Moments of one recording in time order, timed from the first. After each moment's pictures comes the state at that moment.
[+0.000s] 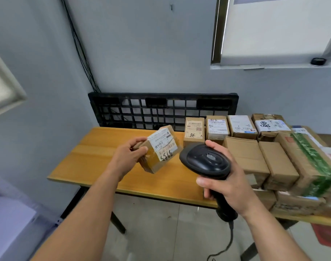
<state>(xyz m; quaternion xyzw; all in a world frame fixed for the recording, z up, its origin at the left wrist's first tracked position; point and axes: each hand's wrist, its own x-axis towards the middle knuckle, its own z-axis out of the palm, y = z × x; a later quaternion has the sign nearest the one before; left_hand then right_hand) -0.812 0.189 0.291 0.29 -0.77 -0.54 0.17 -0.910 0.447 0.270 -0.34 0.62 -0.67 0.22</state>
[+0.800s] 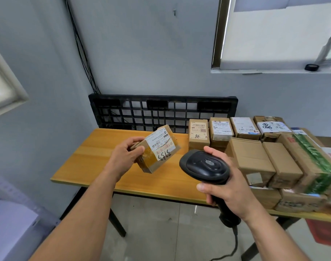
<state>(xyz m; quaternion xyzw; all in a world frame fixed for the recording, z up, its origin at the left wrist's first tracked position) -0.780 0.161 0.298 0.25 -0.77 -0.56 0.19 -0.874 0.430 0.275 -0.33 0.64 -0.66 0.23</state>
